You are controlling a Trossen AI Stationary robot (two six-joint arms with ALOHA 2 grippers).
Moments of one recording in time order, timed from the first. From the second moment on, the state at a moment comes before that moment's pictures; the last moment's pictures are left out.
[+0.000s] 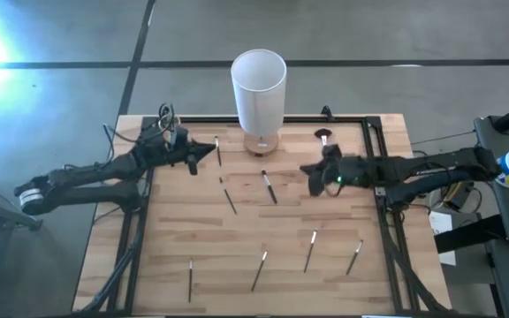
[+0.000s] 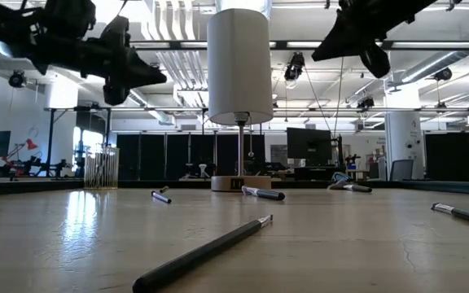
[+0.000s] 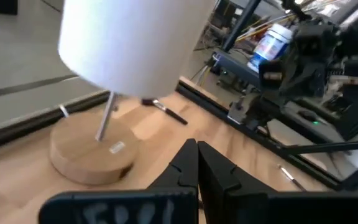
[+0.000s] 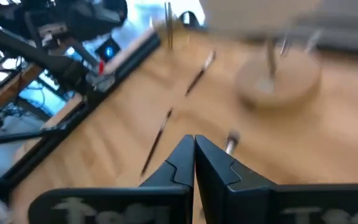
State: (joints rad) left arm 0.51 0.80 0.37 0.34 0.21 -0.42; right arm 0.09 1.03 0.76 -0.24 0.43 0.85
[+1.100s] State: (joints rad) left arm 0.50 0.78 0.29 0.35 0.19 -0.45; right arm 0.47 1.60 0.94 -0.77 0.18 2.20
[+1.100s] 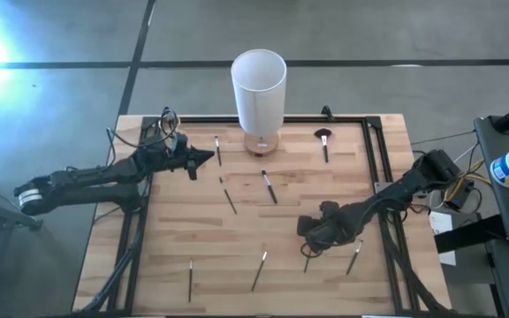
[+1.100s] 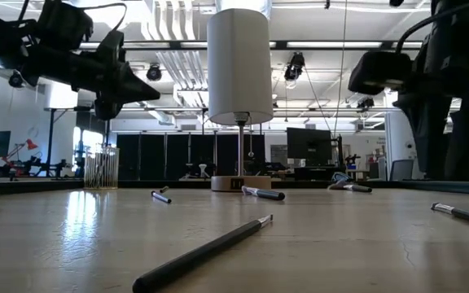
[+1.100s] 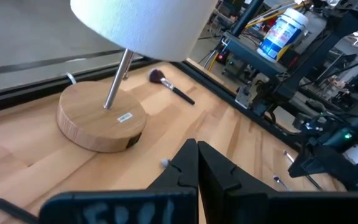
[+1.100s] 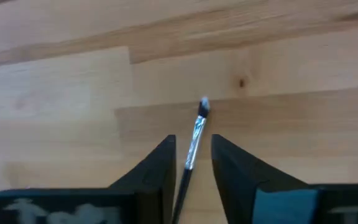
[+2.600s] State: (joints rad) left arm 0.50 0.78 0.30 0.30 0.25 -0.58; right arm 0.43 1.68 1.00 -0.70 0.50 2.01
